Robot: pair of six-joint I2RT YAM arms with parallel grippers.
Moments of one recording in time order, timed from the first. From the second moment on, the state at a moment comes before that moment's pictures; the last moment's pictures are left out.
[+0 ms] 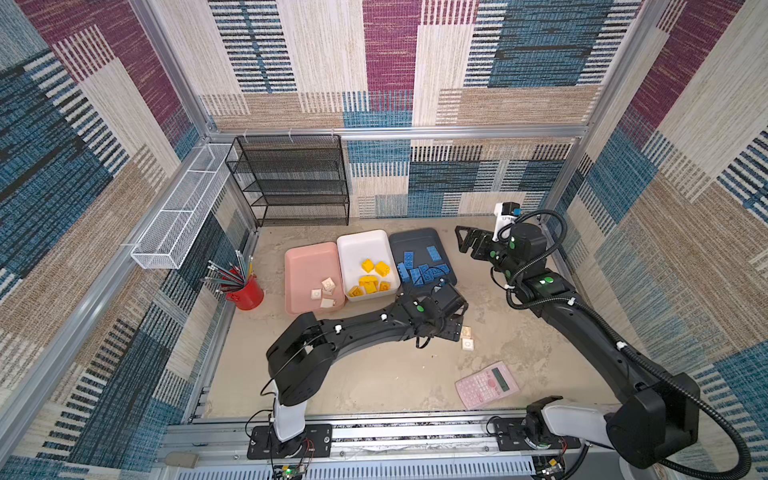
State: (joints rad) left arm -1.06 1.91 1.46 -0.54 -0.12 -0.66; right arm 0.30 1.25 1.06 -0.07 -0.02 0.46
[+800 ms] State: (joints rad) left arm -1.09 2.26 1.77 -0.62 -0.07 -0.71; right arm 0.26 1.07 0.84 -0.02 0.13 0.48
